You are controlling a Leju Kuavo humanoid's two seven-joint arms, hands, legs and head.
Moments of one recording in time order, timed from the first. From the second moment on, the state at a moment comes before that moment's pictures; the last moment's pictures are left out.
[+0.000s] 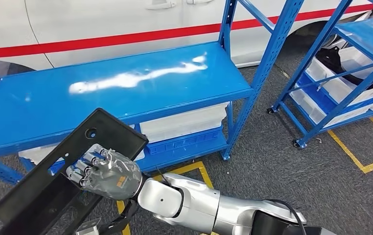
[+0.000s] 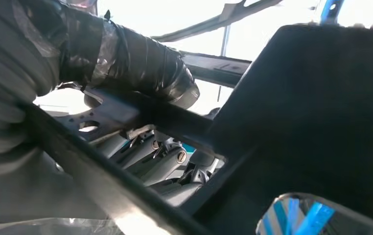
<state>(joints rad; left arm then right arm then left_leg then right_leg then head) -0.04 -0.06 0.17 -0.18 0.11 0.11 -0.37 -0.65 0.12 0.95 -1.15 1.53 -0.36 0.08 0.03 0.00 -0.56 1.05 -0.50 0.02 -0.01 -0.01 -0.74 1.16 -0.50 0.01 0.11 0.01</state>
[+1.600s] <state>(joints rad) -0.04 -0.06 0.19 -0.18 0.09 0.12 -0.38 -0.63 0.13 0.95 -1.15 1.53 -0.39 0.11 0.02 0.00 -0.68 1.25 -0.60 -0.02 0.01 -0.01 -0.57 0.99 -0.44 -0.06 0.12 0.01</state>
